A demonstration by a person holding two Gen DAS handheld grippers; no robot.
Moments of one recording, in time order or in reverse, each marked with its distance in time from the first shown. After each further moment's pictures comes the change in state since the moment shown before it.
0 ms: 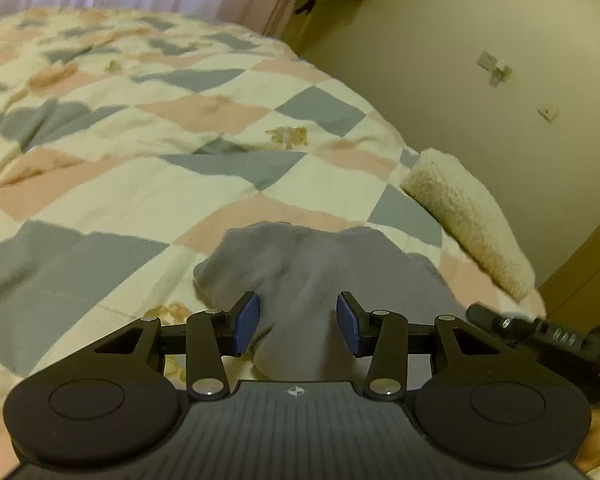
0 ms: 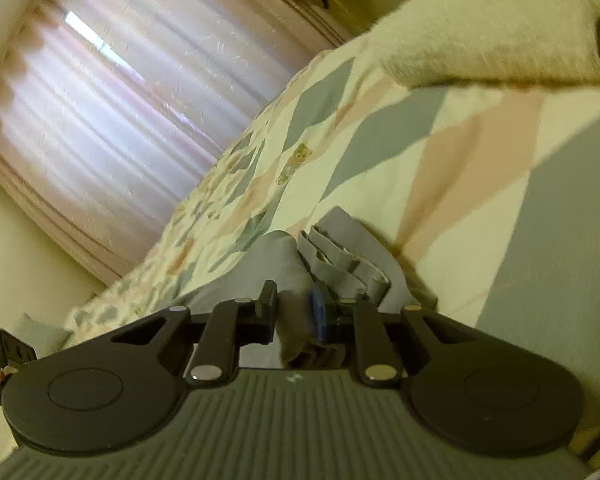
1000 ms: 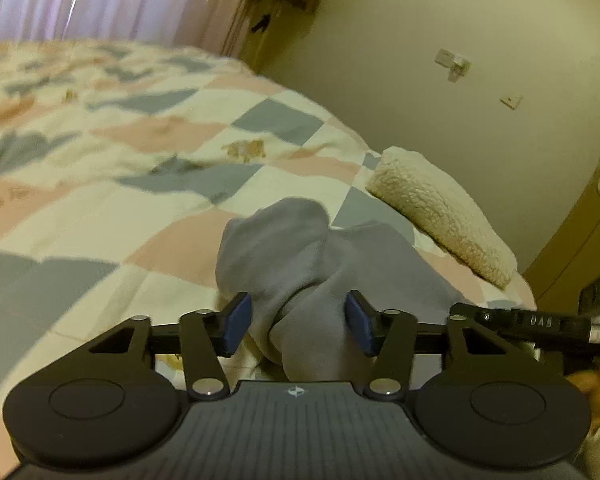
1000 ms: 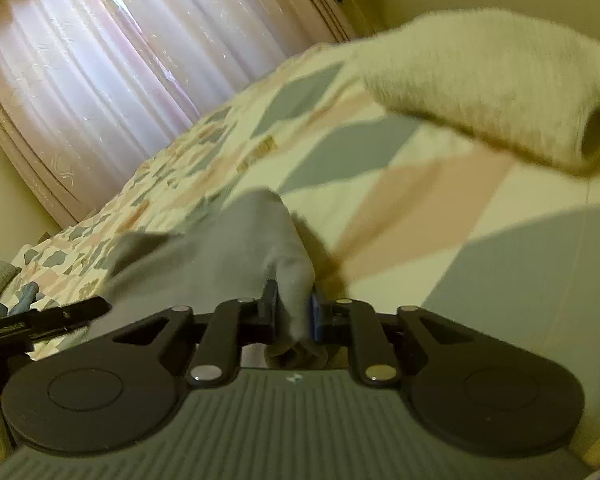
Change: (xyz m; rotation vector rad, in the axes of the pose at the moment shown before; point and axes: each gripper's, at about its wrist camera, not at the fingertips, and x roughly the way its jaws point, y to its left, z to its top) left arm 0.011 -0.021 -0.012 0.112 -0.061 -0.076; right arm -0.010 -0.003 0.008 -0.185 0.074 -0.130
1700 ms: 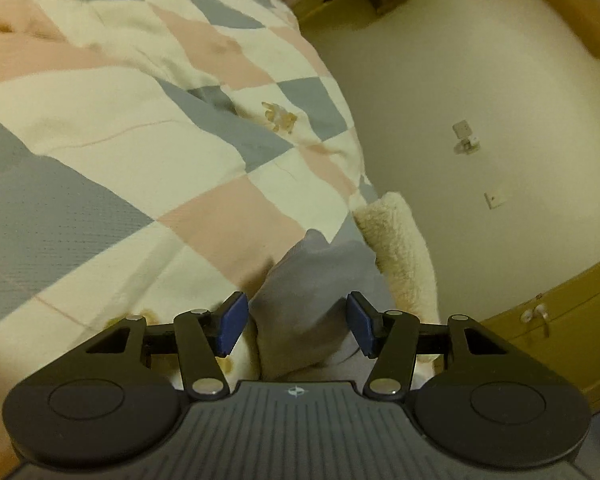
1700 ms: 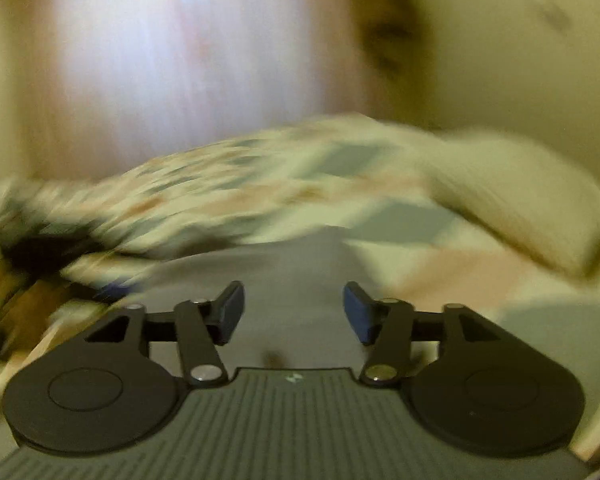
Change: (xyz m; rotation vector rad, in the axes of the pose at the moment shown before) left arm 0.043 0.109 0.009 -0.560 0.108 -0.307; right arm -0.036 0.125 -0.052 -0.463 -0.175 -0.076
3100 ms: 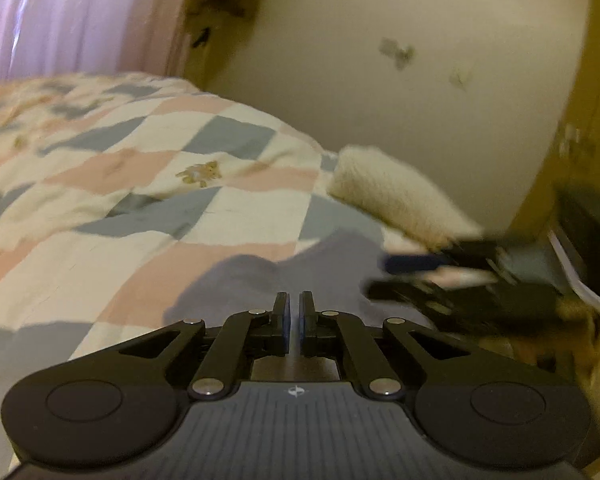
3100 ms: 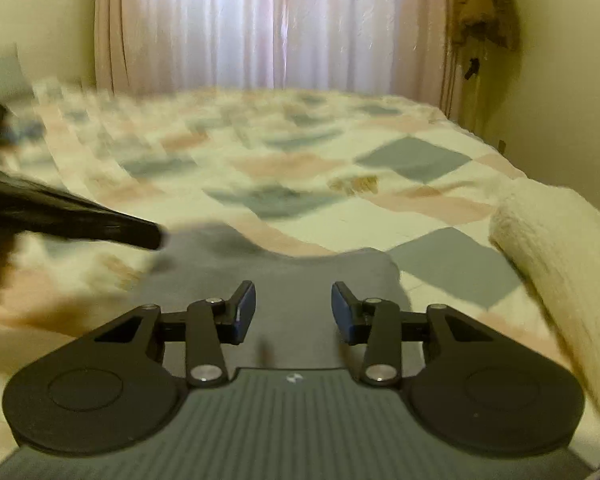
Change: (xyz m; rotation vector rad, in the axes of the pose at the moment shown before) left arm 0.011 -0.100 -0.056 0.733 -0.062 0.223; right arm 0.094 -0.022 0.044 -0.228 0.182 0.056
